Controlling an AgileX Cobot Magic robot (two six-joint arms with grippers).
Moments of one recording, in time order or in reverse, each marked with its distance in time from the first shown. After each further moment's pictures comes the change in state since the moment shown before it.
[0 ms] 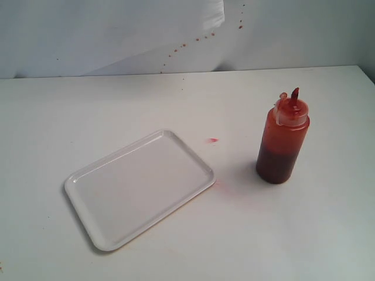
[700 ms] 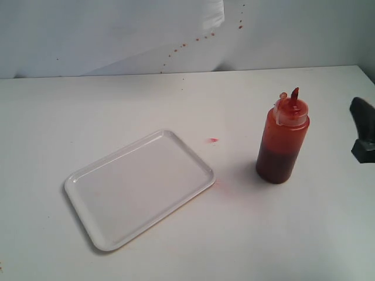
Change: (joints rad) left arm 0.000 0.000 0.000 0.000 0.000 0.000; right arm 0.000 0.721 0.000 -0.113 -0.358 0.066
